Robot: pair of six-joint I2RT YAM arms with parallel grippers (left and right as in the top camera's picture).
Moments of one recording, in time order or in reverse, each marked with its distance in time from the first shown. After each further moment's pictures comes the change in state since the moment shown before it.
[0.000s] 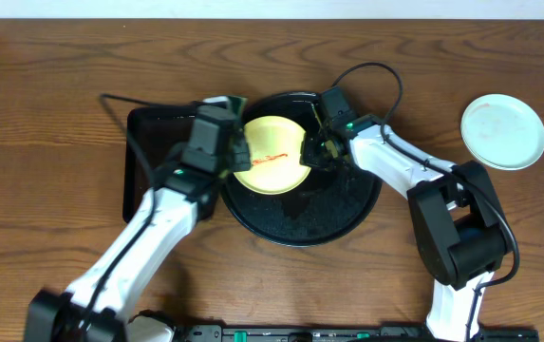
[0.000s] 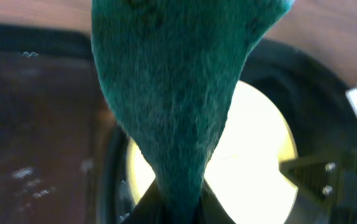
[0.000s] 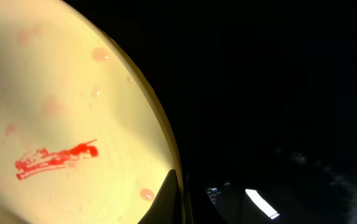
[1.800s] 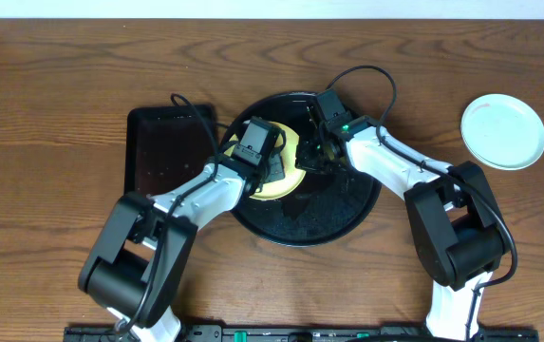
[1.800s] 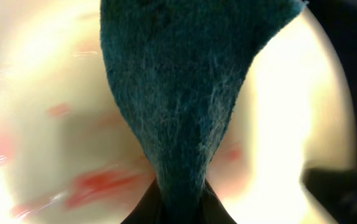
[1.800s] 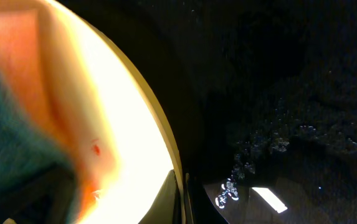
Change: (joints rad) left arm -0.097 0.368 0.038 0.089 0.059 -0.219; right arm 0.011 0.002 0.000 -0.007 -0.035 -0.001
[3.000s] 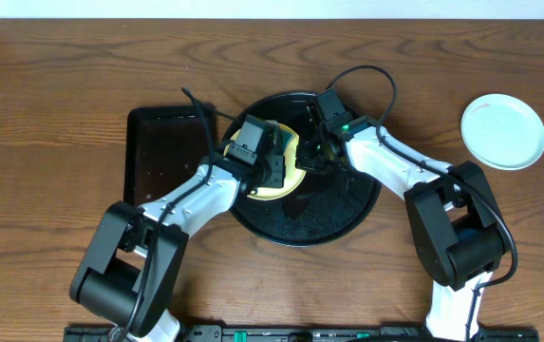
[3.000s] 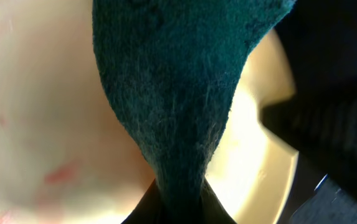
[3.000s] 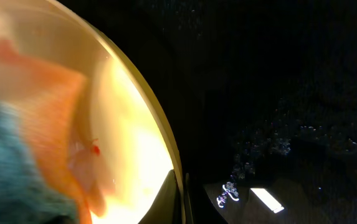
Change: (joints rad) left arm 0.012 -0.048 -0.006 -0.043 0.158 0.286; right arm 0.000 0.000 0.000 0.000 -0.004 -0.003
